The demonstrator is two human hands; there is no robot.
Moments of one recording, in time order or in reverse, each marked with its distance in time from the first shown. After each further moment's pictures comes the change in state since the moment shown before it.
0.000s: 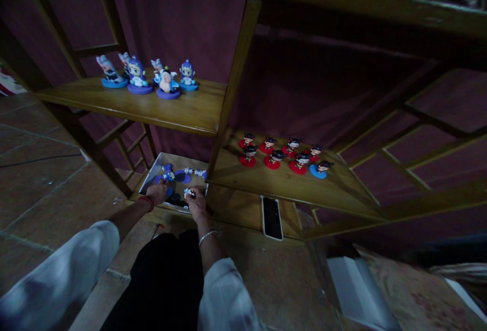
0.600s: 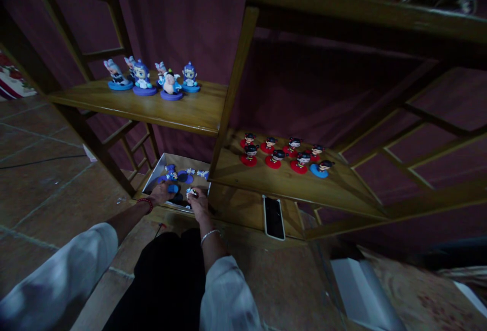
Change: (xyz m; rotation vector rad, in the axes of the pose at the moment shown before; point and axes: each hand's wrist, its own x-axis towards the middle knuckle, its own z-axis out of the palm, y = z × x) left_hand 0.001 -0.004 0.007 -0.104 0.098 -0.068; right_hand -0.007 -0.008 0.001 0.153 -0.002 0.054
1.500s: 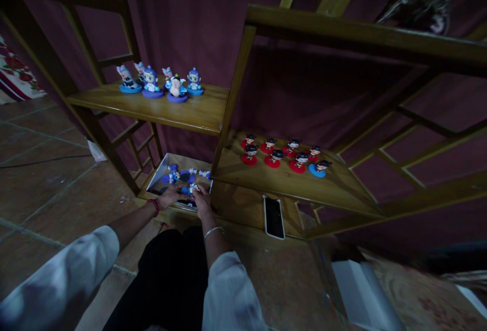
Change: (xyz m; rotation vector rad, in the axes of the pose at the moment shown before) left_hand -0.018 0.027 0.018 -0.878 -0.195 0.122; right_hand -0.016 -0.026 -0.002 0.111 -0.013 0.068
